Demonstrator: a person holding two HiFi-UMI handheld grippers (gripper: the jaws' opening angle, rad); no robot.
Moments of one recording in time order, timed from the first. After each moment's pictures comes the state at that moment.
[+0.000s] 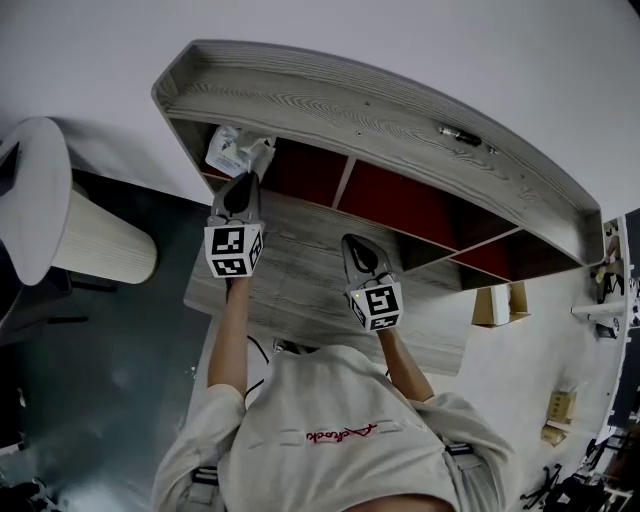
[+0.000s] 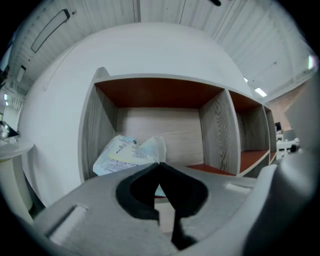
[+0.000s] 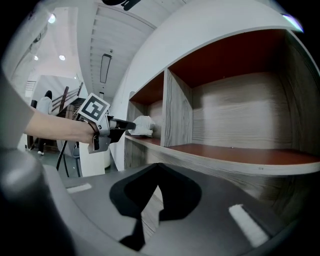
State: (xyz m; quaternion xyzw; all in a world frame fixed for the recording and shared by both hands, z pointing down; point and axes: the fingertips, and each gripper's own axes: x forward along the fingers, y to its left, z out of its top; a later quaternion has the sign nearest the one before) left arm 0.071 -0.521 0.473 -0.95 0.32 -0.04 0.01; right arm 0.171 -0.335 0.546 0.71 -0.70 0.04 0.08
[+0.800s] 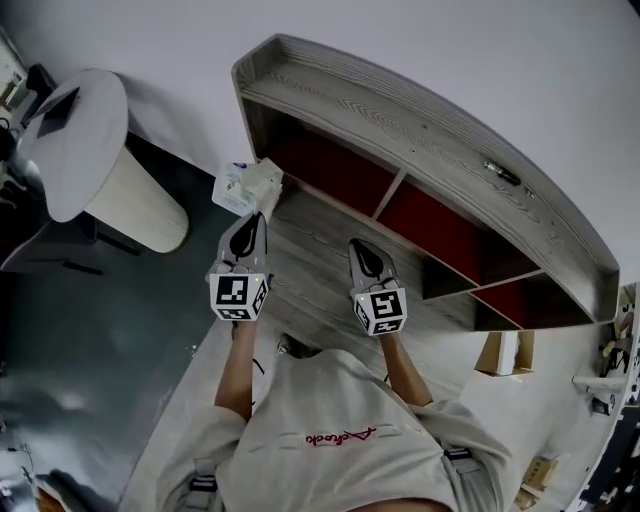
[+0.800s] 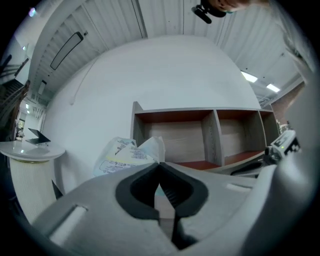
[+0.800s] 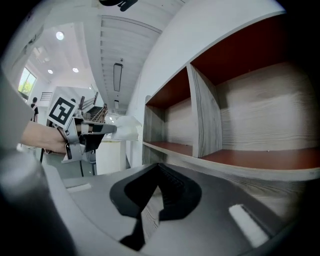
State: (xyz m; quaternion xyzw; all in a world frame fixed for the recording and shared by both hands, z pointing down) left arm -0.044 -0.452 0.473 -0.91 0.41 0.00 0.01; right arm 0.121 -0.365 0.539 0.64 -0.77 0.03 0.06
